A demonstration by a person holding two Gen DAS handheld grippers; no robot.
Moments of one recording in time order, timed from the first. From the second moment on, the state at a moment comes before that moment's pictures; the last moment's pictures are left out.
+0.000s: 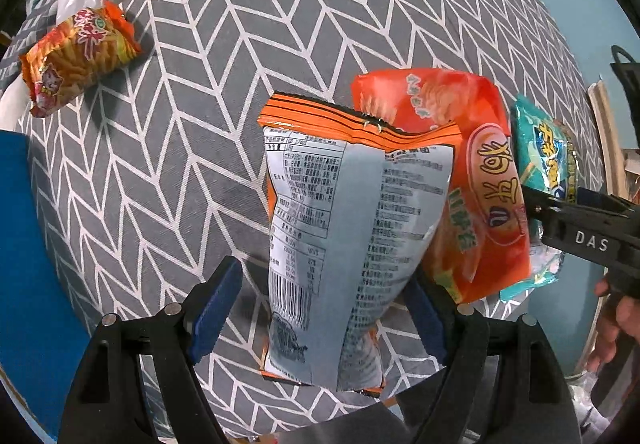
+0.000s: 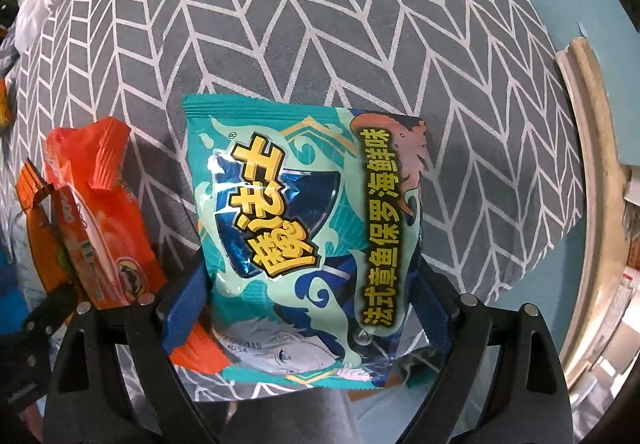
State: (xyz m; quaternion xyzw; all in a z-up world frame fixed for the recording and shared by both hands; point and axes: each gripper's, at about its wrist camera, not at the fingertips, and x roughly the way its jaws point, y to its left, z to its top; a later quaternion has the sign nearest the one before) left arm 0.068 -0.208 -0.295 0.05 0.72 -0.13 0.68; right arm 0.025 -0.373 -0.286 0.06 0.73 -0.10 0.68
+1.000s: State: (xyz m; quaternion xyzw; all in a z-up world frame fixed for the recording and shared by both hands) left arm 0.052 -0.150 -0.231 0.05 0.67 -0.14 0.73; right arm -0.010 -0.379 -0.200 0.02 0.67 -0.03 0.74
